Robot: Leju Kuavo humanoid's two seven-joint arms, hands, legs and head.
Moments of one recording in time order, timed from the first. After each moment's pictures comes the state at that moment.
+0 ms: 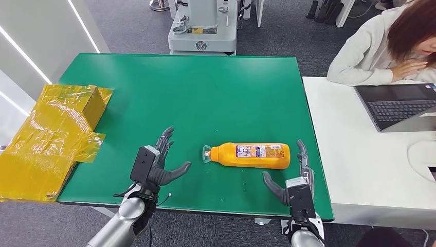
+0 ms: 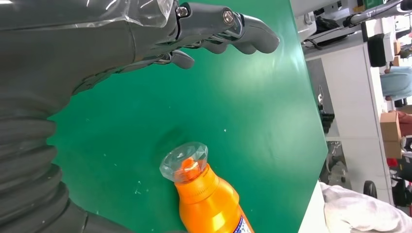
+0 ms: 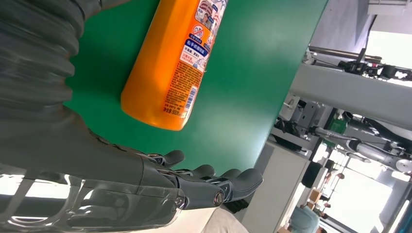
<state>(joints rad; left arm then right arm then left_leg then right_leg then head) -0.29 0.07 -0.57 -1.10 0.22 0.23 -0.40 -0.10 -0.14 0.51 -1.31 0.09 -0.66 -0.44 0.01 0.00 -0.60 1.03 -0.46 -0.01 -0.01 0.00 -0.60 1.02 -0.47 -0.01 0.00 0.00</state>
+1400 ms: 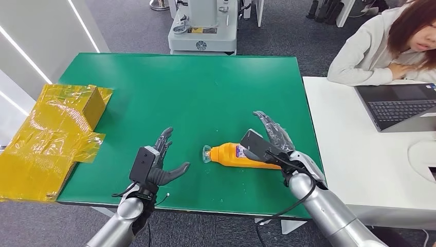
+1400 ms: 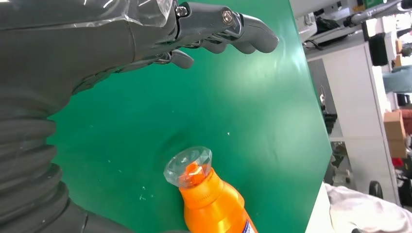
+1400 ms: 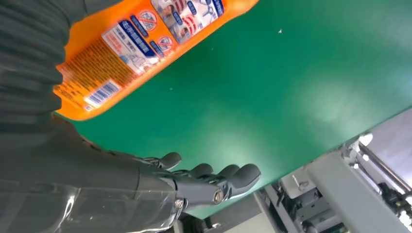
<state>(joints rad) -0.28 0.07 -0.54 -1.10 0.17 0.21 -0.38 -0.55 -0.18 0.61 -1.09 0.44 -0.08 0.01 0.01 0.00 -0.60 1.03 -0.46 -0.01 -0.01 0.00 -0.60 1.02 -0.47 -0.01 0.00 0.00</state>
